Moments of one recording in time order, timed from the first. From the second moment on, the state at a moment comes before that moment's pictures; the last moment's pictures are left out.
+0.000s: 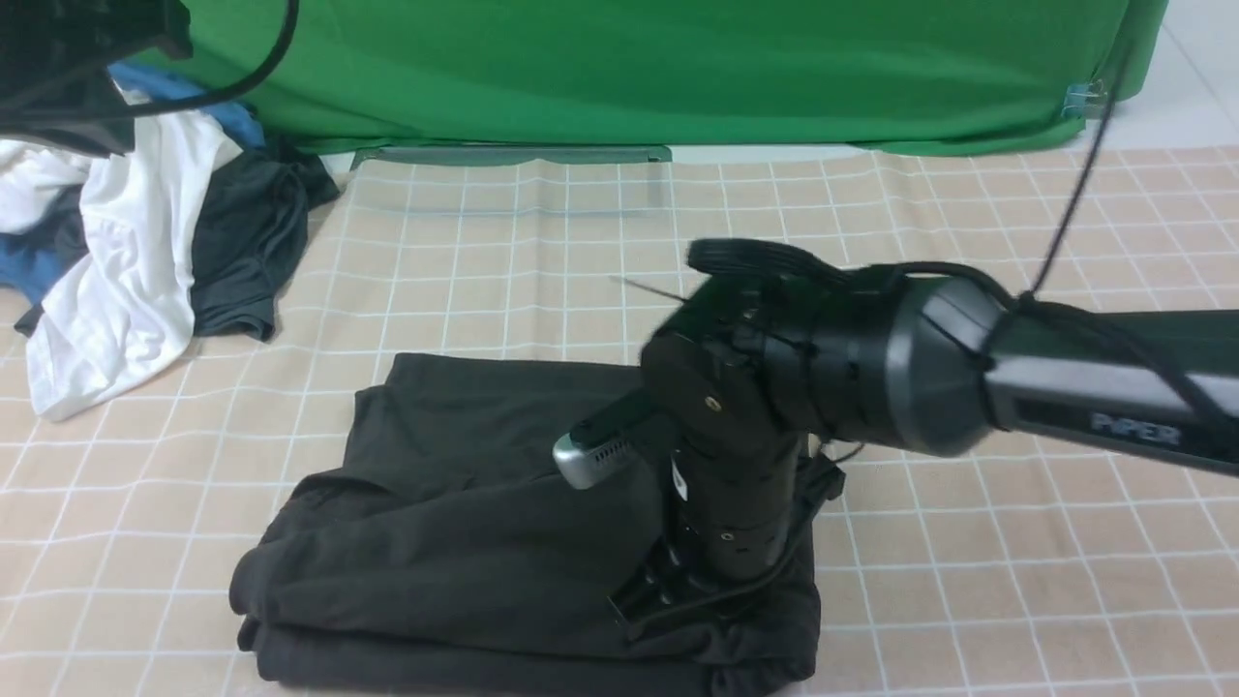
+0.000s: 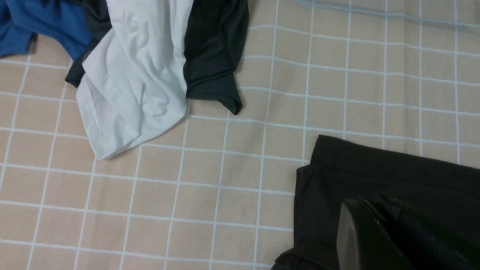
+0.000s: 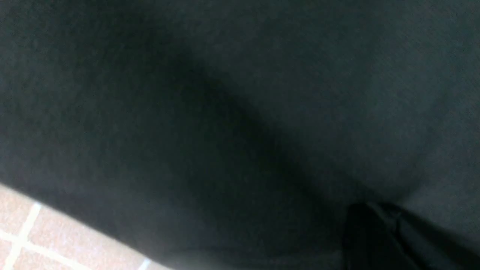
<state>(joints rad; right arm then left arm) 0.83 1.98 -1.35 -0.04 1.03 0.39 -0.09 1.38 -1.52 0.08 1.13 -0.16</state>
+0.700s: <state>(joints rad) 0.77 1.73 -1.20 0.01 0.98 0.38 -0.09 1.38 -1.52 0.06 1.11 -0.16</state>
